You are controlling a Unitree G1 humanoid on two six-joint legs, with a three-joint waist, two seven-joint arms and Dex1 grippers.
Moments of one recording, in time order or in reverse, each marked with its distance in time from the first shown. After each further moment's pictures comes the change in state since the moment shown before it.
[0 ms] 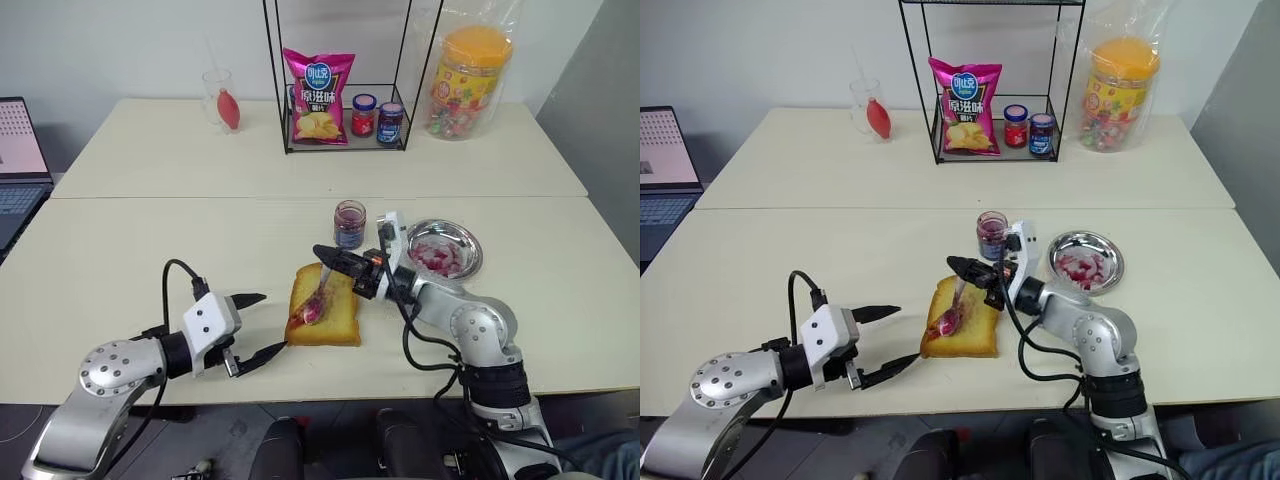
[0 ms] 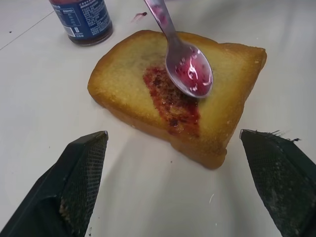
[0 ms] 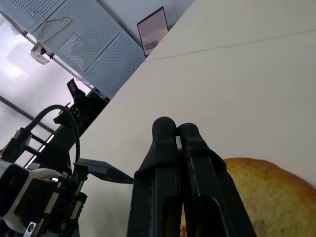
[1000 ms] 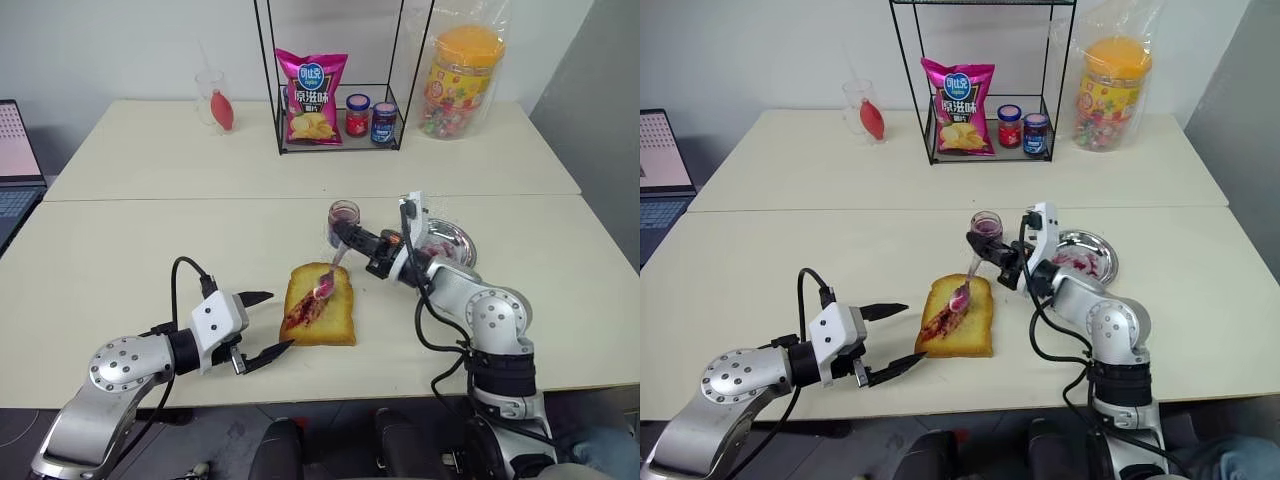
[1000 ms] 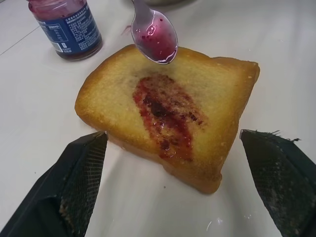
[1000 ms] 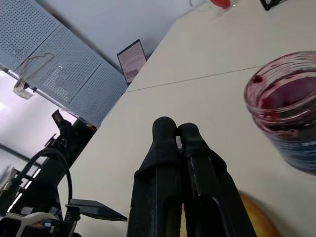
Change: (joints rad) left arm -0.030 -0.007 -0.035 0.007 0.004 -0.002 0.006; right arm -0.067 0.048 -0.150 -0.019 0.092 0.067 -0.152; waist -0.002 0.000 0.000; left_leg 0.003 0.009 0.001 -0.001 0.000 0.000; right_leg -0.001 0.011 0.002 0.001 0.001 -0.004
